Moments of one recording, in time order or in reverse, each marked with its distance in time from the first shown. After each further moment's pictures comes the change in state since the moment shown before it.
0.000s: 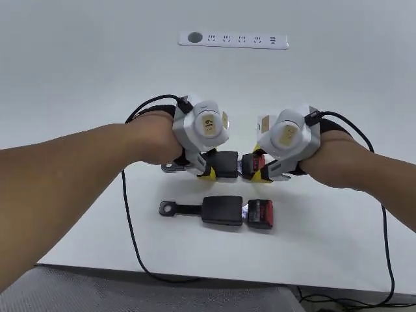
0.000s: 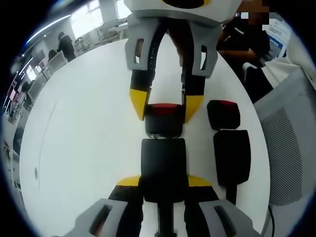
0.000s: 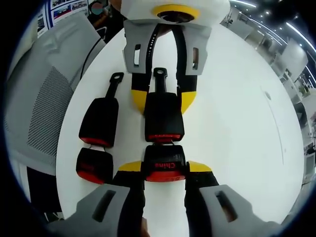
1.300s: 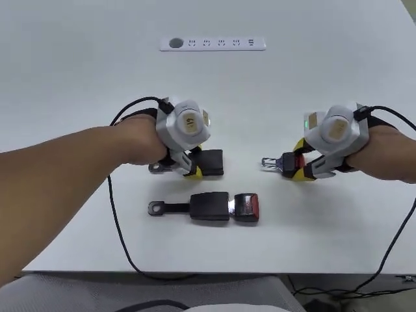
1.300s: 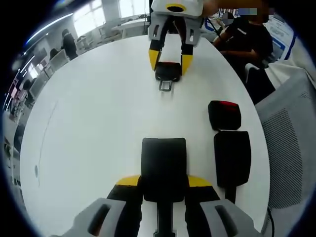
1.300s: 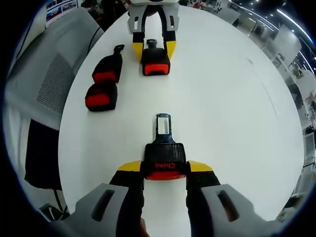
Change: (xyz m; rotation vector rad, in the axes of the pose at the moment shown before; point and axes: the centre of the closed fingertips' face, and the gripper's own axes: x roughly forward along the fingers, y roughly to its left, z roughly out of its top) left arm 0.002 0.000 -0.001 -0.014 0.005 0.012; right arm -0.057 0.002 -0.121 0.099 0.090 -0.037
